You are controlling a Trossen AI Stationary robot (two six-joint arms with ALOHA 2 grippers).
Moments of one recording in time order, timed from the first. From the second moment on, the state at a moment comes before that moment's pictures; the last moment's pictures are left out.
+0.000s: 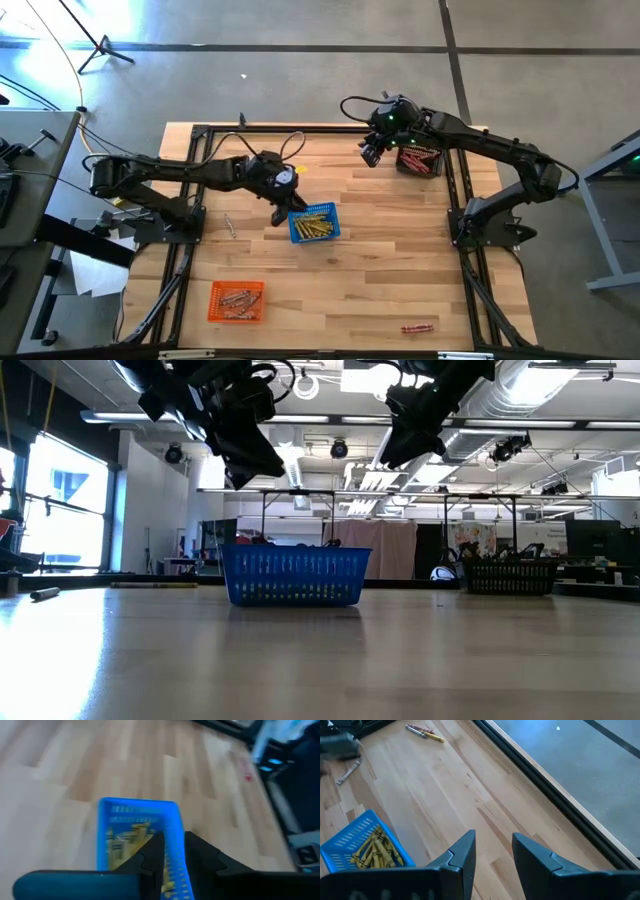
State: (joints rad) left arm 0.20 1.36 0.81 -0.11 0.36 -0.14; right arm -0.49 1.41 1.28 -0.65 -0.03 0.13
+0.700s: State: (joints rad) left arm 0.44 1.35 0.82 -0.51 -0.12 -0.21; right arm -0.49 1.41 1.28 -0.71 -0.03 0.12
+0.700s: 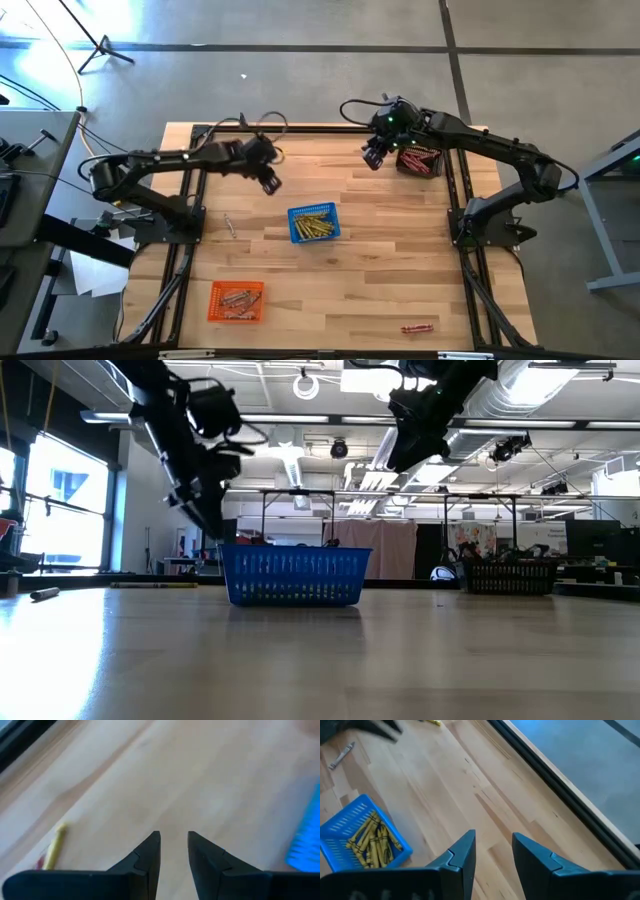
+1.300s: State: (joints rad) left arm 0.76 1.47 0.88 -0.84 -0.06 0.01; right arm -0.49 1.41 1.28 -0.68 -0.03 0.02
